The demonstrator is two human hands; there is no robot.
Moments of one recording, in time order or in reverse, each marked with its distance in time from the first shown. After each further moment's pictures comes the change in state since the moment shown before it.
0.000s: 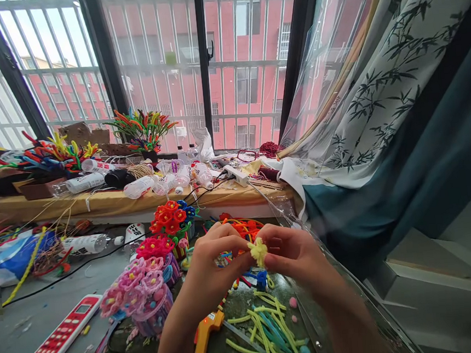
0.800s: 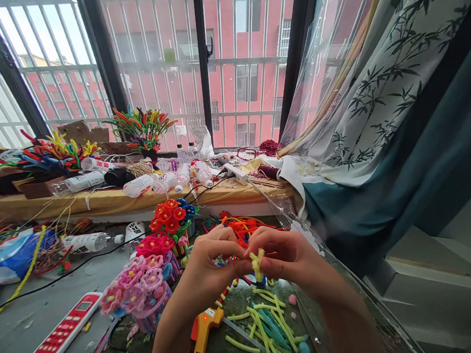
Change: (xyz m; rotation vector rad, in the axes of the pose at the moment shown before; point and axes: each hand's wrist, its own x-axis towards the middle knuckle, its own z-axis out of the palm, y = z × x) left_hand -0.002 -0.006 -0.003 -0.047 -0.064 -0.009; right_hand 0.001 -0.007 0.005 -0.055 -0.129 -0.028
